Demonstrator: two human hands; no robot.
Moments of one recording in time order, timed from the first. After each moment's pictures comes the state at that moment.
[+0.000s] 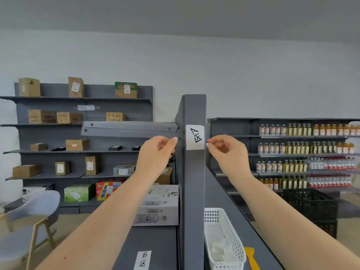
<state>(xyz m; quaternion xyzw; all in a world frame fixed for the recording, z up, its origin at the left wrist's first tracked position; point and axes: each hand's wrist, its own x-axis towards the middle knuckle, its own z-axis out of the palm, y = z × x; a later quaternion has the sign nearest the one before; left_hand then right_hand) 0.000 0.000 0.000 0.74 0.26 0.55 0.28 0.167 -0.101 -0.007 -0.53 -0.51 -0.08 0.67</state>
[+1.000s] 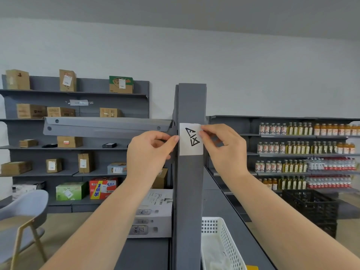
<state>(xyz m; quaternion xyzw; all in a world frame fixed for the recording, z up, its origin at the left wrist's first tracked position) 0.041 0.035 0.006 0.70 0.27 0.61 0.25 0.200 -0.042 0.006 -0.45 -0.56 -0.34 0.61</state>
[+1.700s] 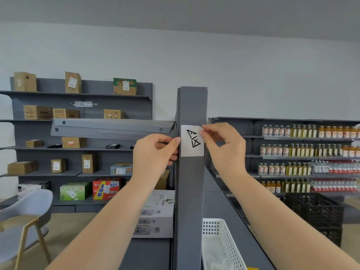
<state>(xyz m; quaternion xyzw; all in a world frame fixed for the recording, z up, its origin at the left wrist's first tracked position) 0.045 0.034 0.006 0.69 0.24 0.59 0.35 0.190 -0.047 0.013 -0.45 -0.55 -0.24 0.66</state>
